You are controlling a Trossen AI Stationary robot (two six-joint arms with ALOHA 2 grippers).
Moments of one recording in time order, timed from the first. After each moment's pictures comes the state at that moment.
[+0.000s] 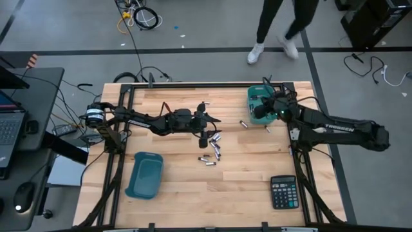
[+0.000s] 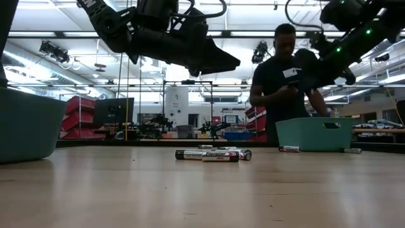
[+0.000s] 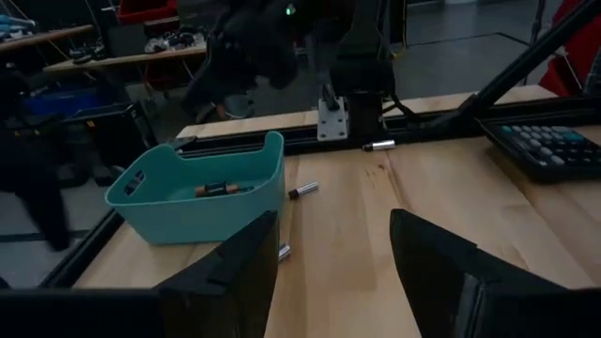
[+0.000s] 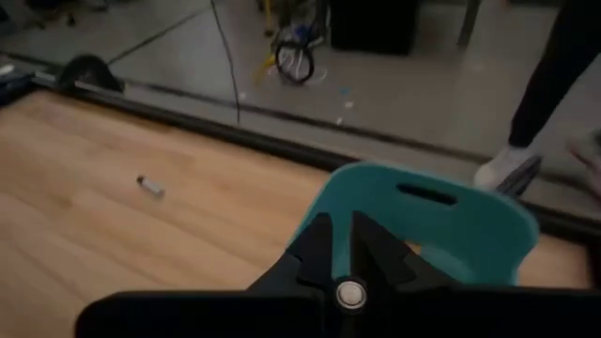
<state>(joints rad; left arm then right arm) 0.11 1.70 0.88 0.67 0.01 0.15 -0.40 0.76 0.45 -0.26 0.57 0.47</state>
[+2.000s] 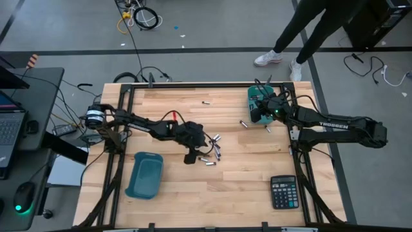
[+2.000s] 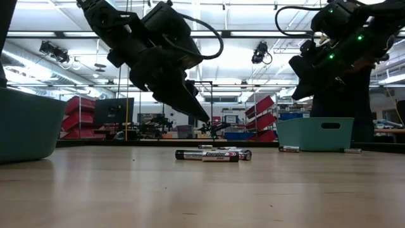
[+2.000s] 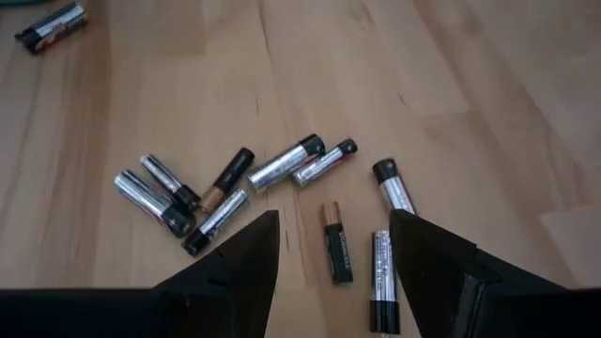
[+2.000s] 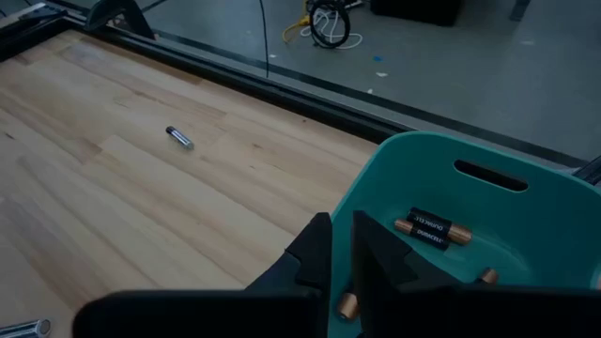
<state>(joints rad) 0.03 1.71 0.88 0.12 0.20 0.11 -0.41 0.87 0.45 -0.19 0.45 0.41</state>
